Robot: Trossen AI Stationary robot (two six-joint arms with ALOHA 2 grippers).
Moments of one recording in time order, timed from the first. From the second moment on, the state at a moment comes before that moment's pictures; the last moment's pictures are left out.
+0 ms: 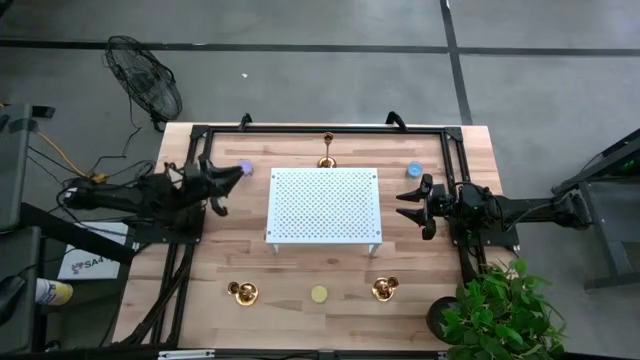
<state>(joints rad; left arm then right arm) -0.14 0.24 0.27 0.21 -0.60 -0.08 -0.04 0.21 0.01 0.15 0.06 0.20</state>
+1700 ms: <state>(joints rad) 0.50 1.69 1.82 -0.94 -0.01 -0.03 -0.04 0.21 0.01 0.15 0.06 0.20</state>
